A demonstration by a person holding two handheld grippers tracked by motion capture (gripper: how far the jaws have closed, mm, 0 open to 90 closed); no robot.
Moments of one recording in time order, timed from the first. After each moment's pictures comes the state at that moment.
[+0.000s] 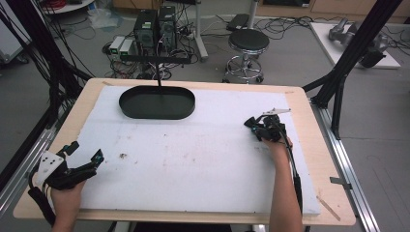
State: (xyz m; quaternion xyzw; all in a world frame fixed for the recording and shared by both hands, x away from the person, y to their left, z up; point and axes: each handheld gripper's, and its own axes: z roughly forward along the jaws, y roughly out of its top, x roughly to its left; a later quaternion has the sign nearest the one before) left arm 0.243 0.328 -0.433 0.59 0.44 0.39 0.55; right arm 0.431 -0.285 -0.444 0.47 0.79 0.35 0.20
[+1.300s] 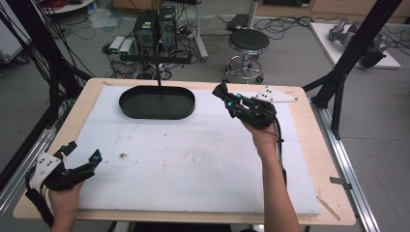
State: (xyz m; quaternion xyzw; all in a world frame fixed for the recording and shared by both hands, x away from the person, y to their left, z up) left arm 0.239 0.329 -0.430 0.59 0.44 0.39 0.55; right arm 0.373 -0.203 -0.310 0.27 0.71 0.62 0.21
